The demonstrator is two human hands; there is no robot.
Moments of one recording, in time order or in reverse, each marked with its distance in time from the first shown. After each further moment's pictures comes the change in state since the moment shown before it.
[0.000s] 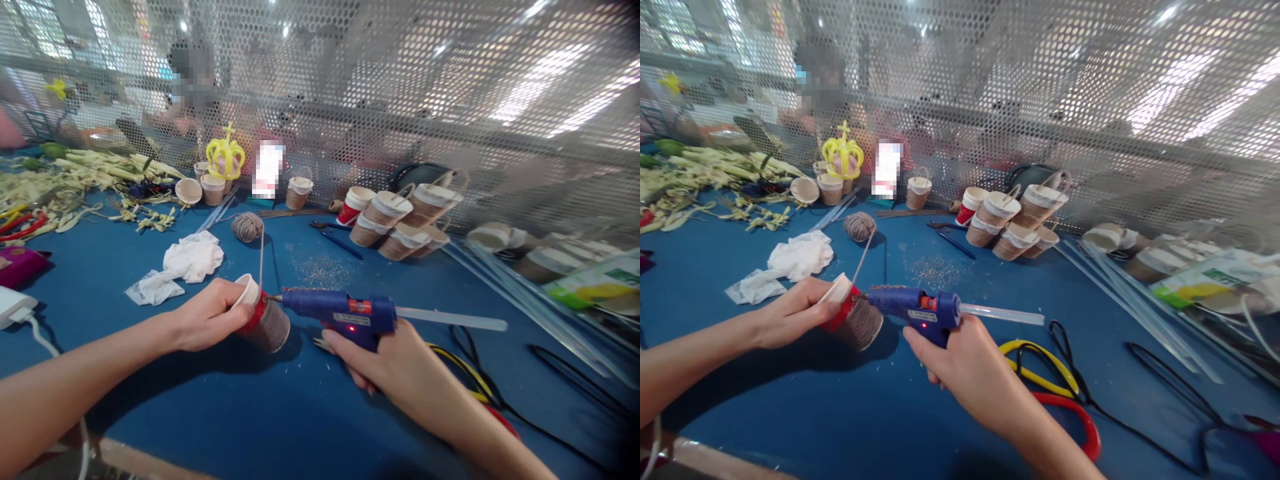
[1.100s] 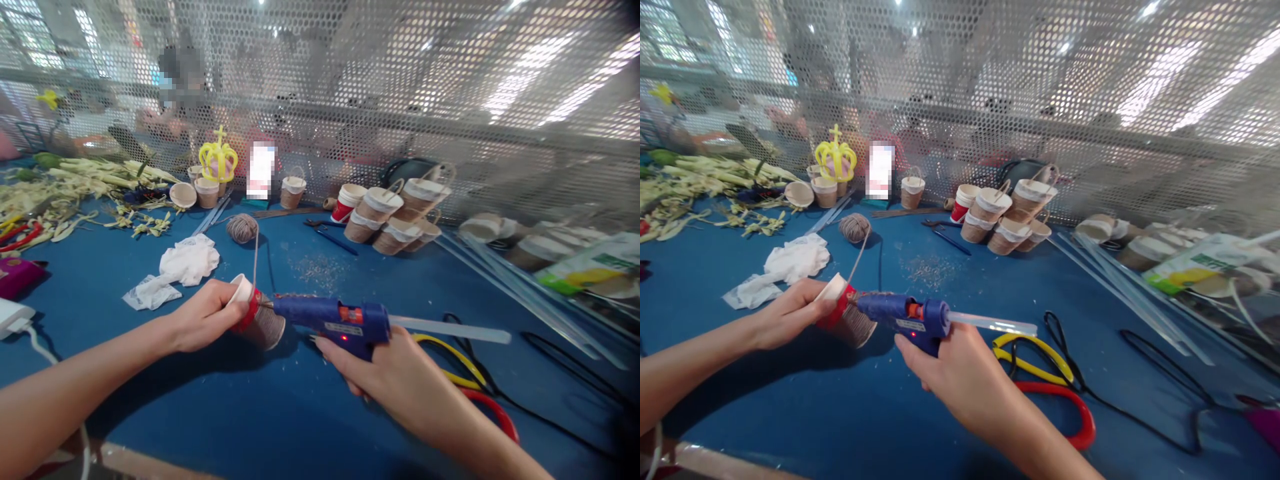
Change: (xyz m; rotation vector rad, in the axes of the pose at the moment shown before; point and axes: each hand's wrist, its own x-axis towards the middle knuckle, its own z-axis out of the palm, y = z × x) left_hand -0.001 -0.002 0.001 -0.101 -0.001 -0.081; right_hand -0.007 0.006 0.005 0.029 0.024 -0.022
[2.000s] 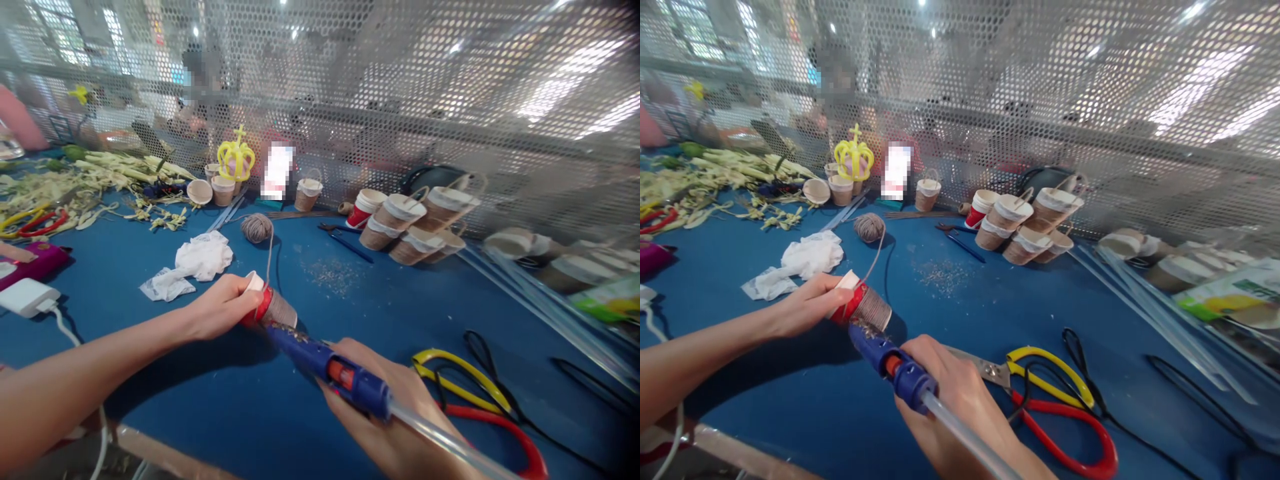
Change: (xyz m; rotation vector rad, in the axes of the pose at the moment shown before) left_hand 0.004 0.007 0.004 -0.209 0.124 -0.169; right_hand -0.012 0.015 0.018 -0.271 0.089 -0.559
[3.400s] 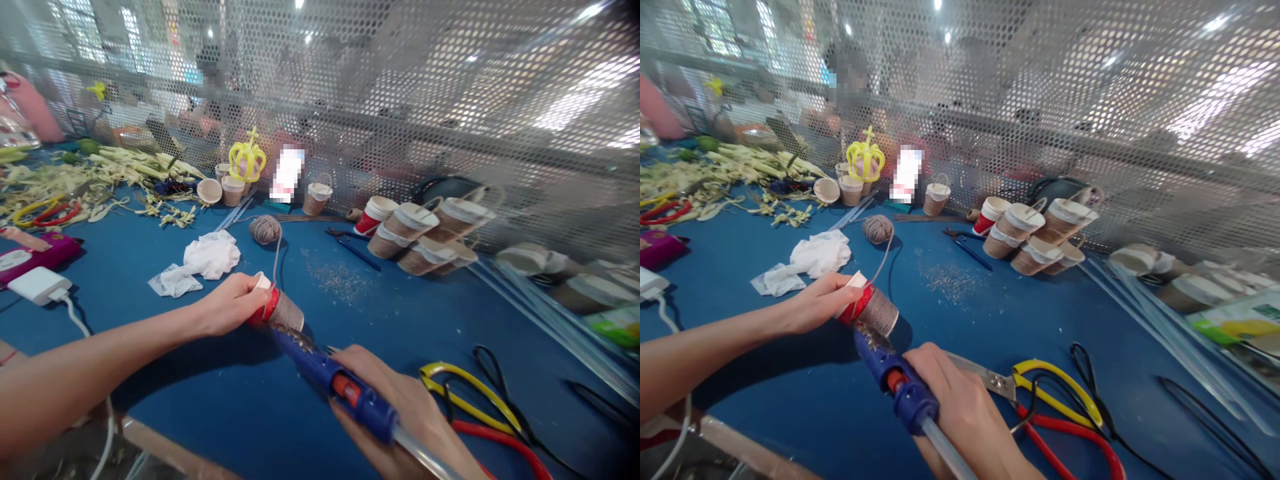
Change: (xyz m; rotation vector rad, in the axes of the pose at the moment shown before) left_hand 0.004 -0.003 -0.001 -0.032 0.025 -0.036; right_hand -0.003 0.003 0.003 0.023 -0.011 -0.144
